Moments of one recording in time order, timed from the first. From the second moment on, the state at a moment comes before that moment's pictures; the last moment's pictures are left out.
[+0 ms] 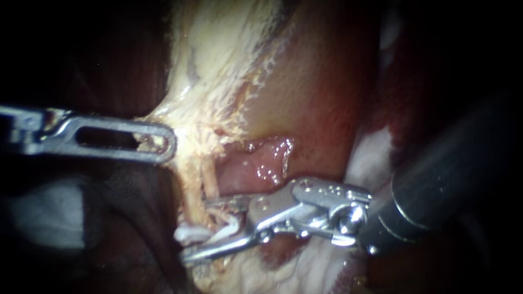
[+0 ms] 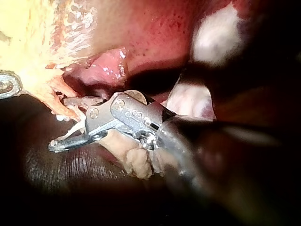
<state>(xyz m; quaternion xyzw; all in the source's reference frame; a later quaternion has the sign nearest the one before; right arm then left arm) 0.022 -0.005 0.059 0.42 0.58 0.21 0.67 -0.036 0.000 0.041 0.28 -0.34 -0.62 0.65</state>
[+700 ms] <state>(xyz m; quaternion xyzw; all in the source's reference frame) 0.026 -0.004 0.060 0.43 0.60 0.22 0.64 -0.036 0.000 0.042 0.28 -0.34 -0.62 0.65</state>
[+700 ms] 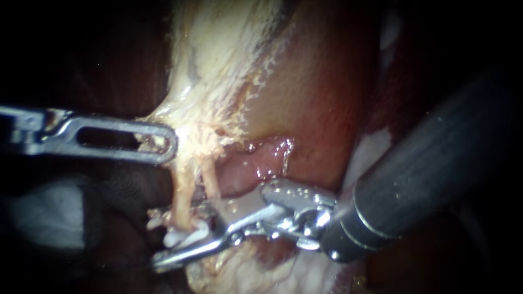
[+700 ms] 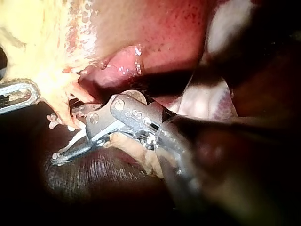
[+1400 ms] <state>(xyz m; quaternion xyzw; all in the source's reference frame) 0.025 0.000 0.059 0.43 0.62 0.25 0.61 -0.036 0.000 0.042 0.28 -0.34 -0.62 0.65</state>
